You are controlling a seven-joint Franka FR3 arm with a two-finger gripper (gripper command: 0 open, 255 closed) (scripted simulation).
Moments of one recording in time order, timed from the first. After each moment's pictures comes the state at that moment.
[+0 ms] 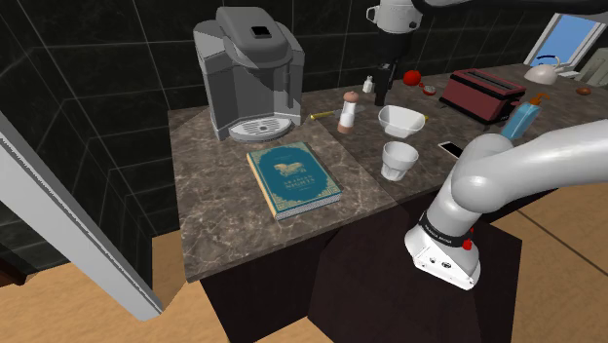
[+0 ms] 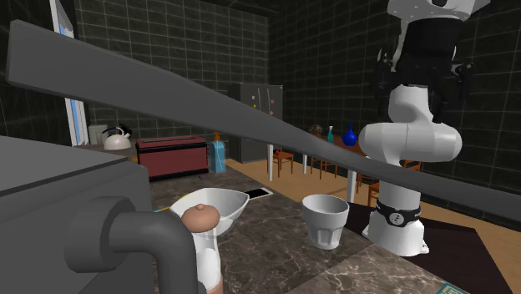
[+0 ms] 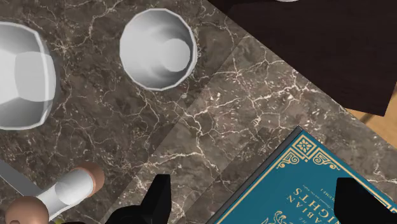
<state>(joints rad) 0.02 -0.82 0.05 -2.42 -0.10 1.55 -0.17</state>
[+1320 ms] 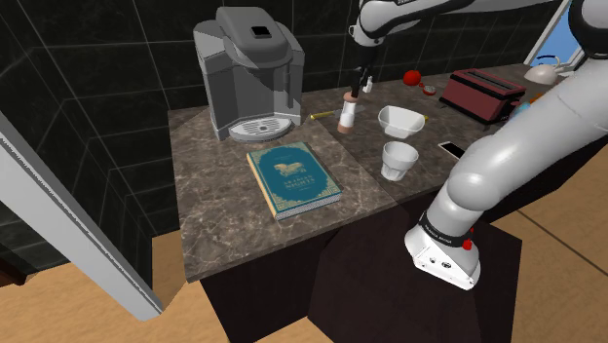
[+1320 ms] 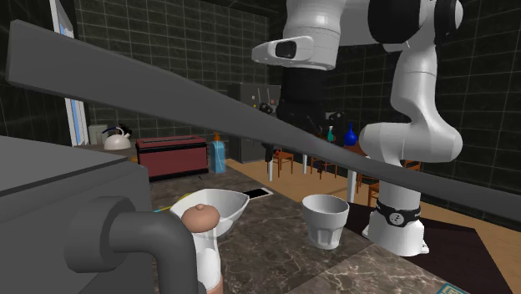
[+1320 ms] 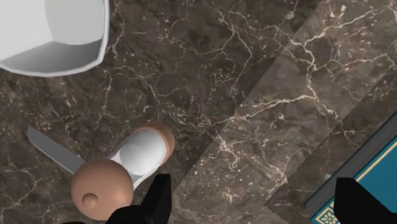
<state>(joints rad) -0.08 -0.33 -0.23 -2.26 -0.19 1.98 -0.40</state>
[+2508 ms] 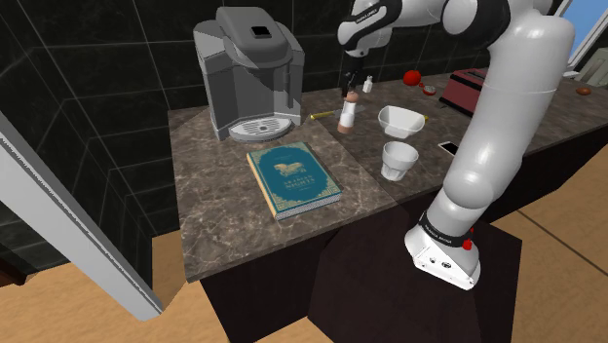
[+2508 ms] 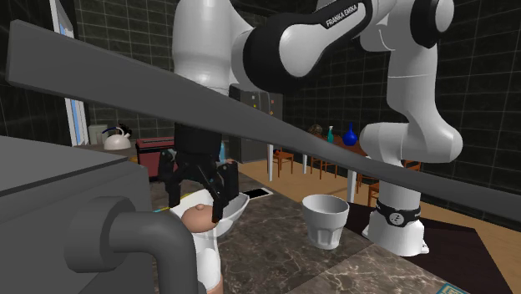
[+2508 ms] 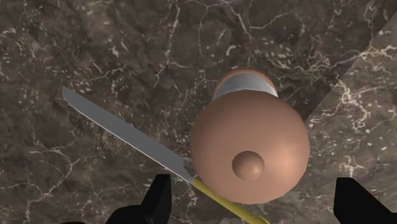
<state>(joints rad) -0.16 0.20 -0.36 -1.89 0.03 2.17 -0.67</state>
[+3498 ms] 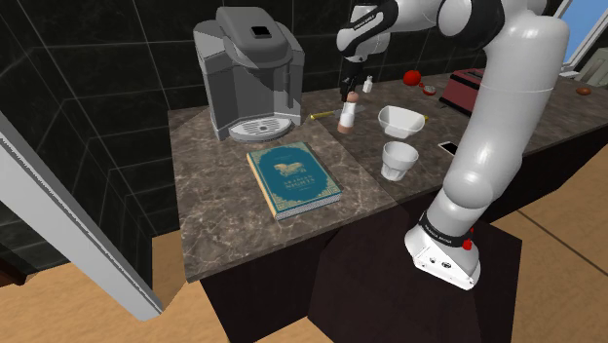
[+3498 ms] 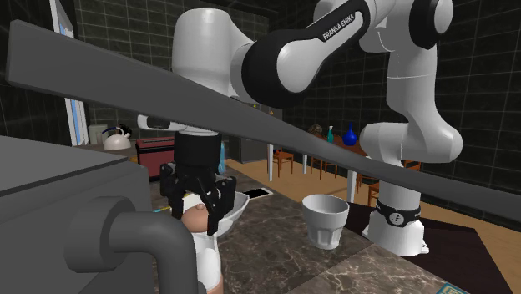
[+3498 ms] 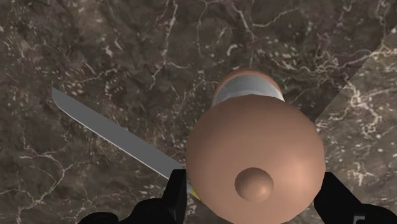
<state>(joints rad) -0.17 0.22 -0.36 -1.91 0.04 2.21 -0.67</state>
